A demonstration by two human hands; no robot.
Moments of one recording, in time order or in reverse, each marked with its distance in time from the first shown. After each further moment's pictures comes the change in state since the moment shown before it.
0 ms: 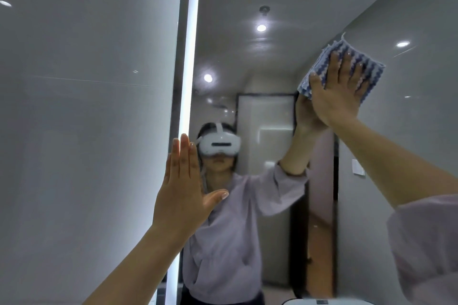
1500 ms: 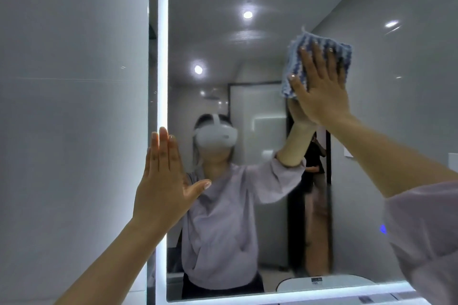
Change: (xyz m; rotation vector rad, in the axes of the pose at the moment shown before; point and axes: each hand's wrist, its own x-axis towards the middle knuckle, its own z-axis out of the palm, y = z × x) left_hand 0.001 -0.003 0.001 0.134 -0.028 0.028; right_hand -0.012 0.037 0.003 -0.105 0.013 -0.292
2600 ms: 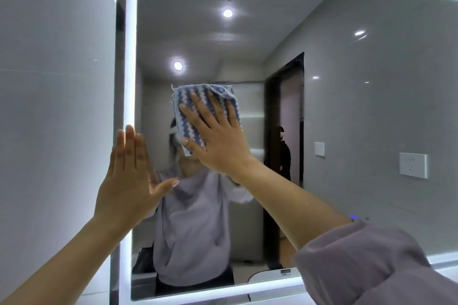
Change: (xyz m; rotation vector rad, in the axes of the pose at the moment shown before) left_hand 0.000 0.000 0.005 0.005 0.033 0.019; right_hand -0.081 -0.118 0.020 -0.052 -0.077 -0.446
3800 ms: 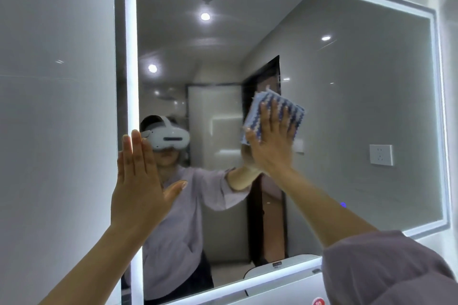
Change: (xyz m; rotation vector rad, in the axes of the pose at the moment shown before) left_hand 0.002 -0.003 0.003 -0.120 -0.017 0.022; right_hand -0.052 0.060 0.018 0.021 0.074 0.625
